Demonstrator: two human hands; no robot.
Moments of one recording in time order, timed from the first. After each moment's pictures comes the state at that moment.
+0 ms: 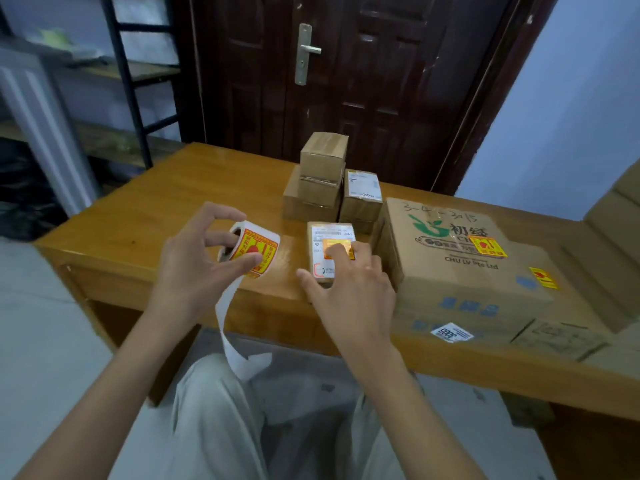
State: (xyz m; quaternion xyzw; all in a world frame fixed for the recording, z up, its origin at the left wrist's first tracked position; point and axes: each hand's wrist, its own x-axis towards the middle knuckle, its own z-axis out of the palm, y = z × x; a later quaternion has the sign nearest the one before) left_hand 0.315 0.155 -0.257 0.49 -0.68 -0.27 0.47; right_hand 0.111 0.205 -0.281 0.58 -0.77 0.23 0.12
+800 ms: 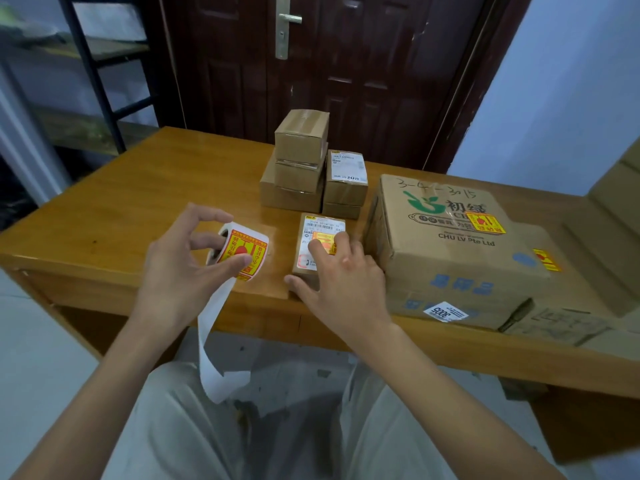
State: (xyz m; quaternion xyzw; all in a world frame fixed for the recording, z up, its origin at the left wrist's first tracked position) left_hand 0.290 0.140 -0.274 0.51 -0.68 -0.29 0.45; right_hand 0.071 0.180 -0.306 0.66 -0.72 0.13 0.16
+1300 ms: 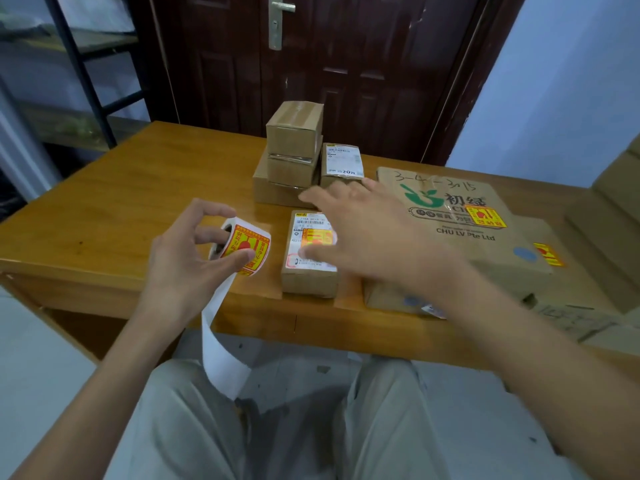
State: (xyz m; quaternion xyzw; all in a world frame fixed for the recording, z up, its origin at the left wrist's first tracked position) left_hand 0.275 0.129 -0.277 0.50 -0.68 -0.30 0.44; right_hand 0.036 0.160 -0.202 0.78 -0.63 -0.01 0.09
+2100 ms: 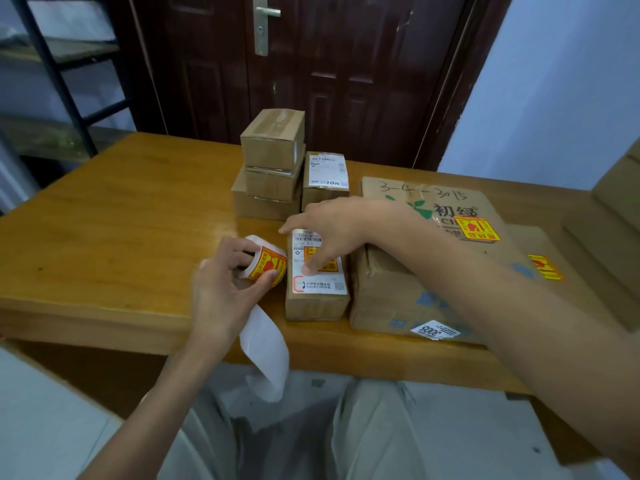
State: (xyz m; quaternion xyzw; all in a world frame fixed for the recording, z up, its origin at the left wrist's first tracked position) left_hand 0.203 0.097 -0.338 0.48 -0.68 -0.25 0.49; right_hand -0.007 0.062 -0.210 0.81 -0.55 -0.18 -0.08
